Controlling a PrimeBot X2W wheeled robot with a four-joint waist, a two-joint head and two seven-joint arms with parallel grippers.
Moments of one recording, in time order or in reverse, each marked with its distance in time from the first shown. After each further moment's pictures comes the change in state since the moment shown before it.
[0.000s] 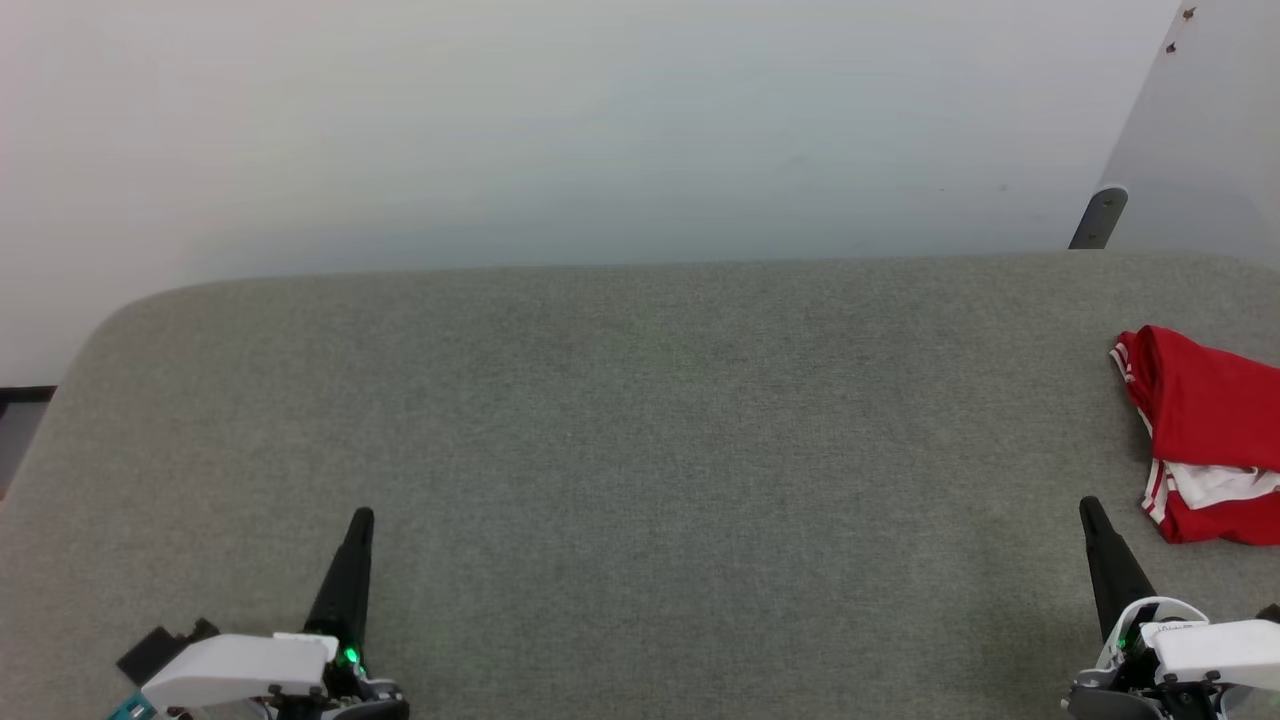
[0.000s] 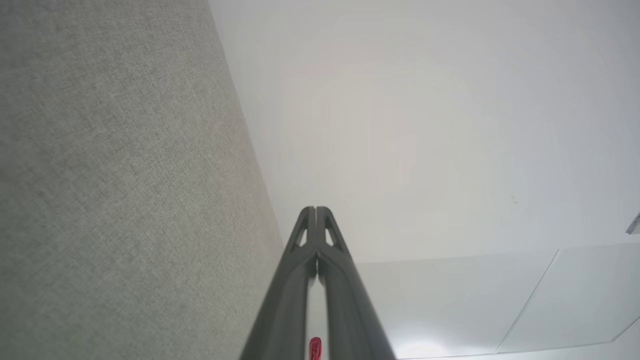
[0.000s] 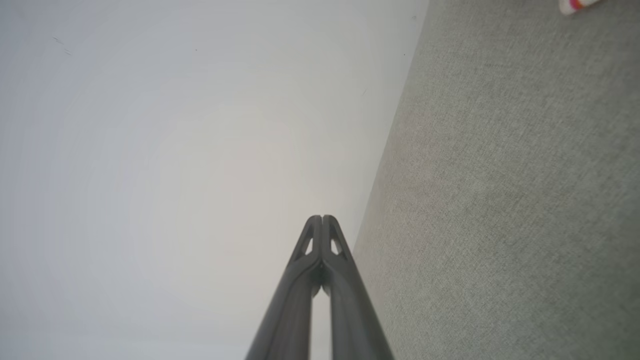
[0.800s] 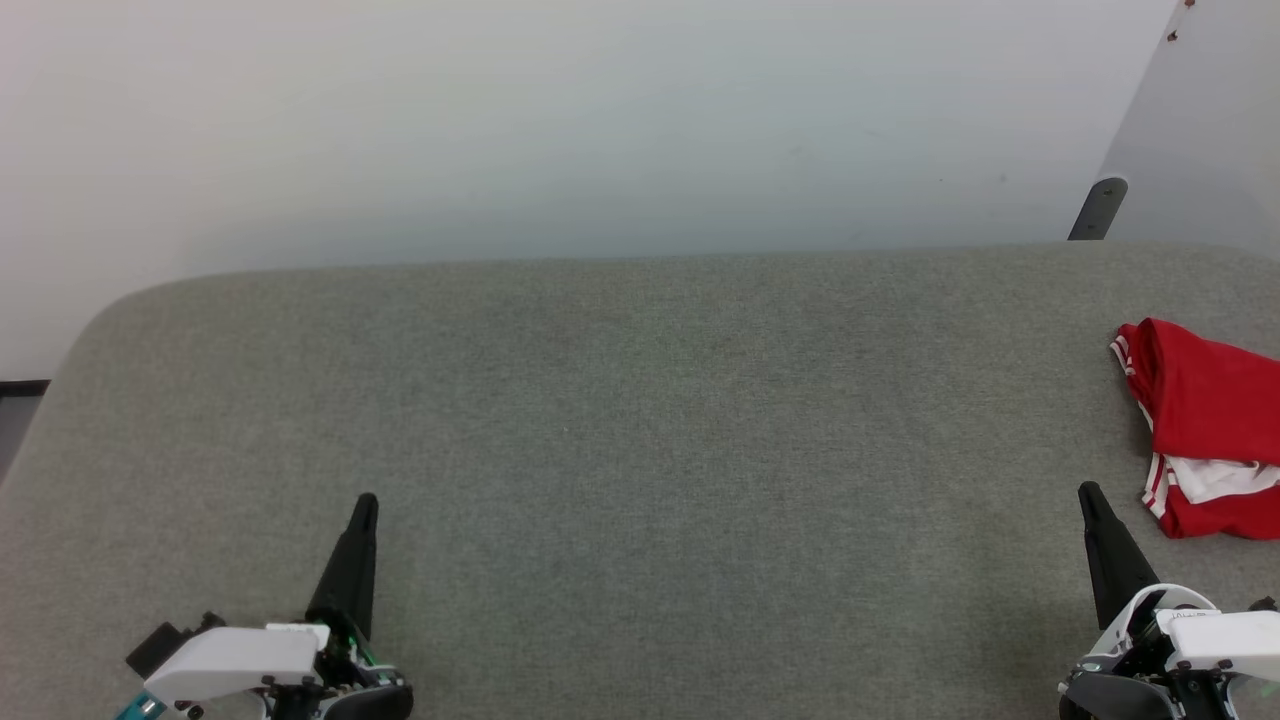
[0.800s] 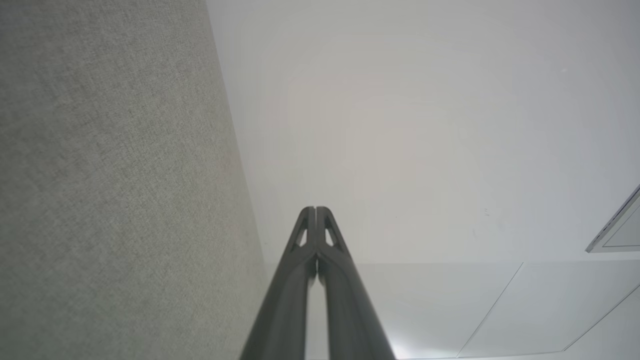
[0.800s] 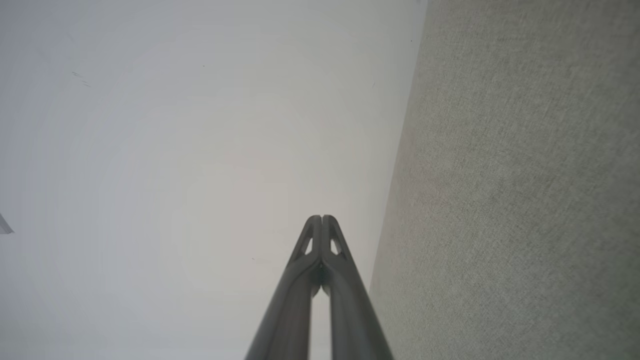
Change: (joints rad) left arm -0.017 -0.018 0.011 -0.006 -0.099 0.000 0.030; right arm -0.021 0.007 -0.008 0.001 0.123 0.000 0.029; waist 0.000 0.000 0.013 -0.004
